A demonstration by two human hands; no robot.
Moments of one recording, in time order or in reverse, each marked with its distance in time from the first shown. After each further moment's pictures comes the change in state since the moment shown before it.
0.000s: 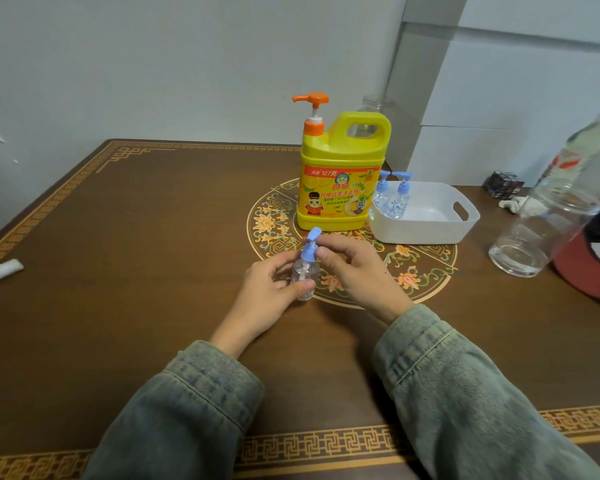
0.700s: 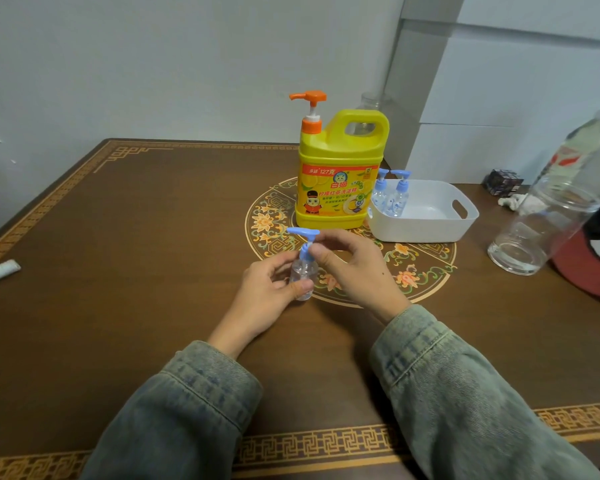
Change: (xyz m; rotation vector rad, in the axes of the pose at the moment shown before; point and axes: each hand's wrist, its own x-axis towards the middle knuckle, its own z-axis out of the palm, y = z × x) left_hand 0.001 -0.003 0.000 0.008 -0.006 -0.006; right_hand -0.001 -0.003 0.000 -0.058 0.089 0.005
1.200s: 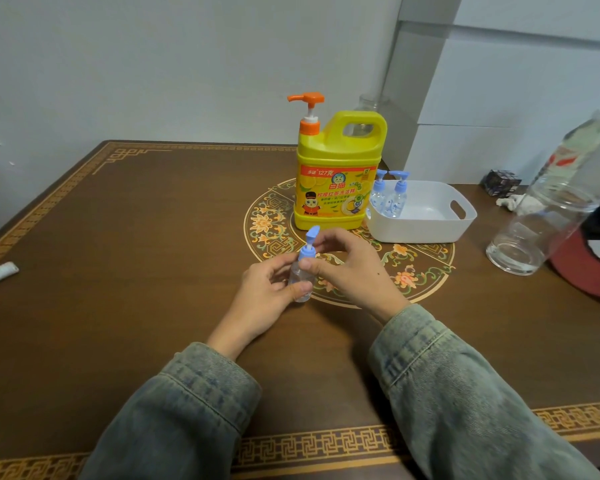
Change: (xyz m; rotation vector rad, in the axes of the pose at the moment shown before) left_hand -0.001 0.004 0.002 0.000 -0.017 0.013; right_hand 0.001 0.002 0.001 -0.043 -0.026 0.003
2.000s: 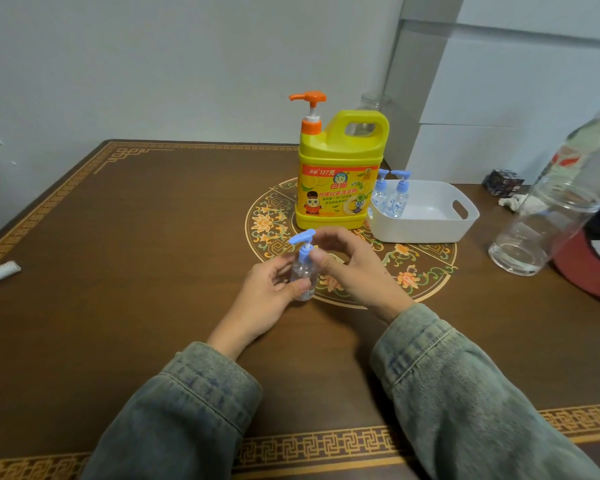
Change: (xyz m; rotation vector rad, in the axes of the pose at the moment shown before) left_hand 0.000 -0.002 -0.001 0.011 -0.037 0.013; right_hand 0.002 0.004 -0.002 0.193 -0.088 0.009
